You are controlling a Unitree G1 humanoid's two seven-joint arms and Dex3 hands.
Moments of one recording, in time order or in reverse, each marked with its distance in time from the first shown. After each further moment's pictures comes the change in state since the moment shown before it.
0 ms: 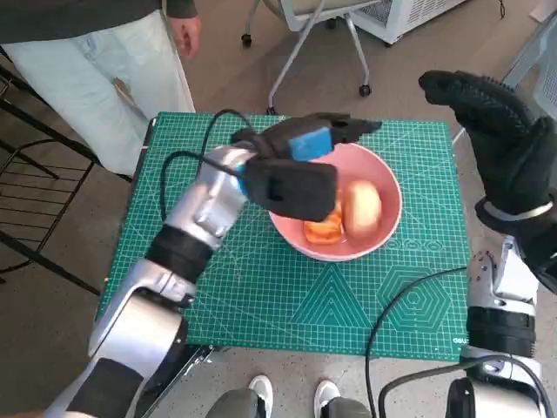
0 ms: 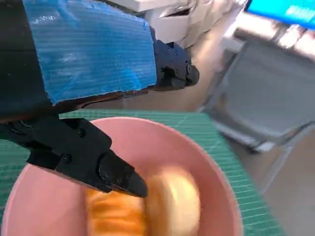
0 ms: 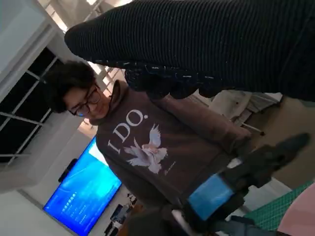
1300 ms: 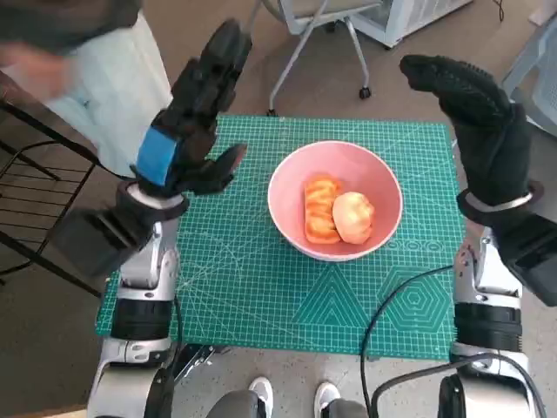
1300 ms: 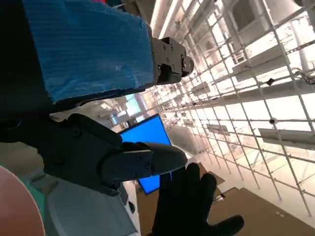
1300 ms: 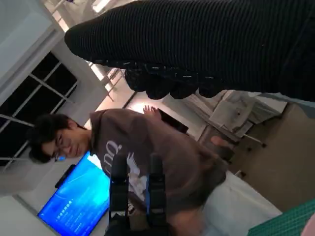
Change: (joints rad) left arm 0.423 -0.037 0.412 -0.494 -0.587 -0.265 -0.017; right arm -0.039 0.032 0.062 -0.025 -0.106 -0.011 -0.142
